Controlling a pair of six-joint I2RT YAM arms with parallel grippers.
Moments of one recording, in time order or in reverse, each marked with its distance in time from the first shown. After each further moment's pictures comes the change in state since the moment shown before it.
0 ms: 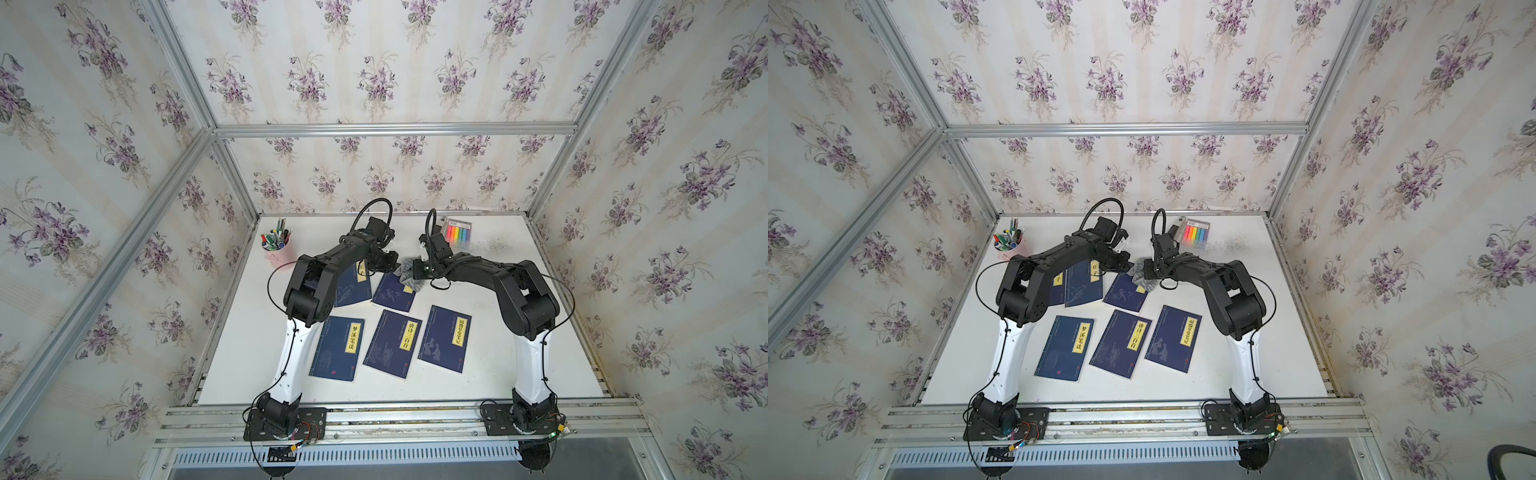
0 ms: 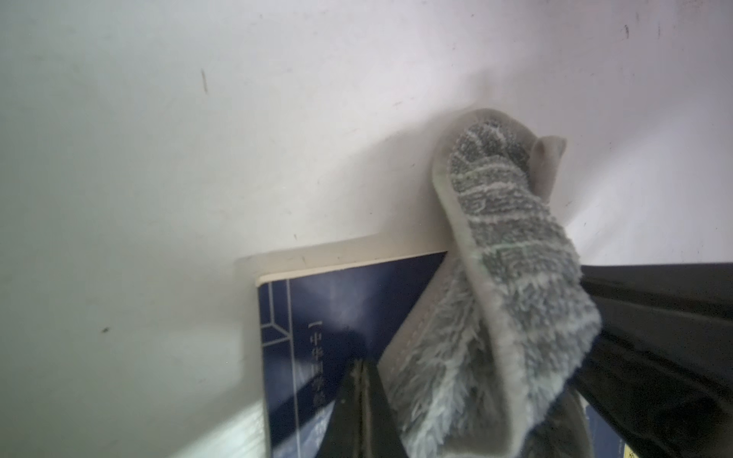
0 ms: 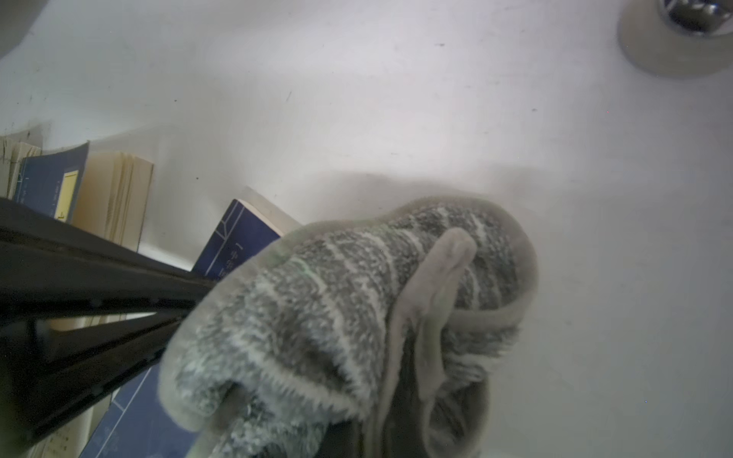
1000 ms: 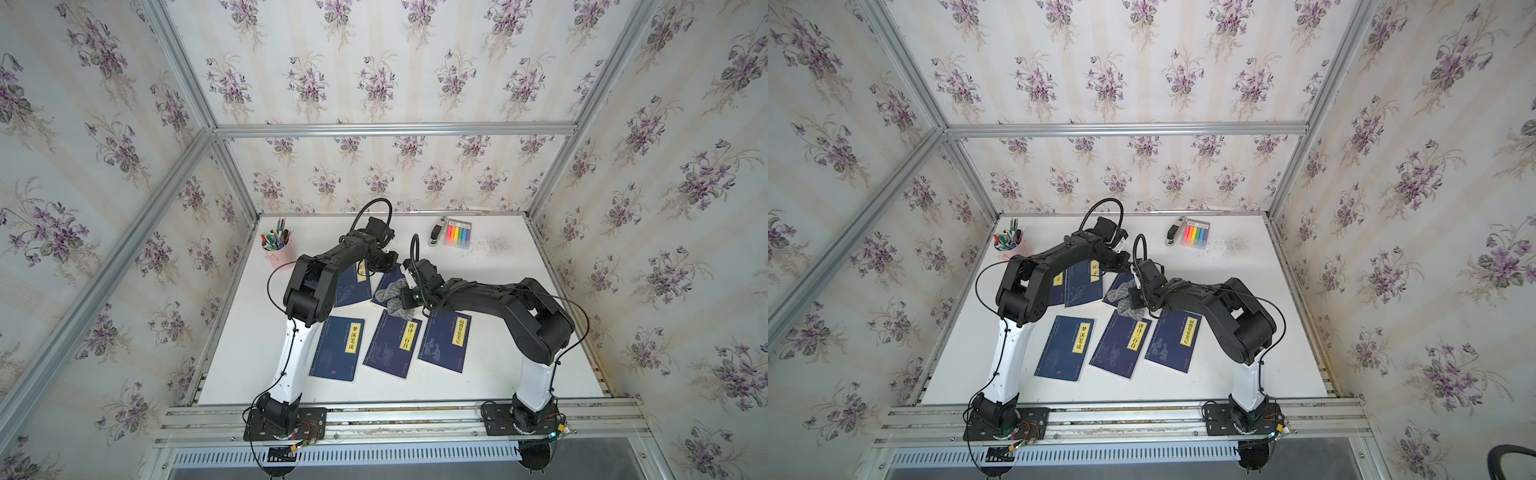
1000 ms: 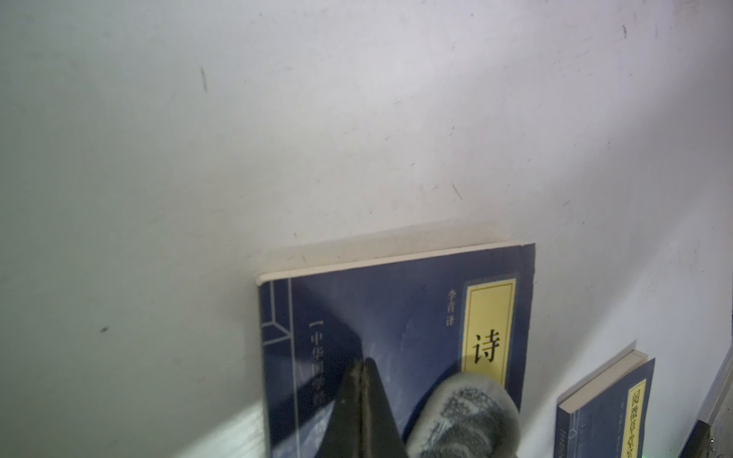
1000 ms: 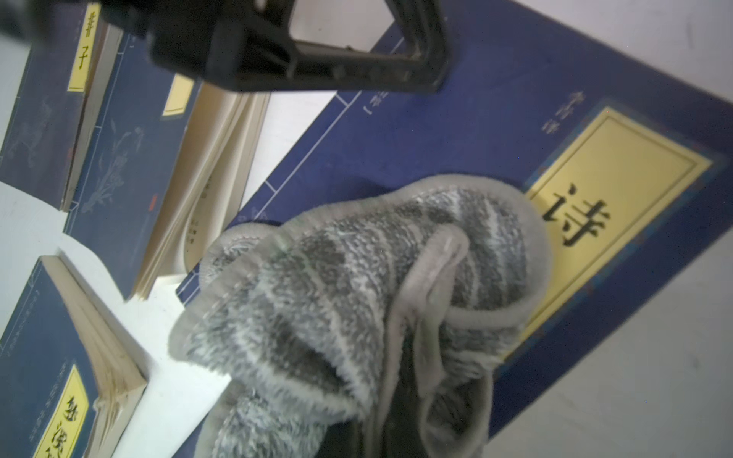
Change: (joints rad) left arm 0.002 -0.001 -0.004 0.003 0.006 0.000; right arm 0.209 -0.180 -0.276 0.090 -0.009 0.054
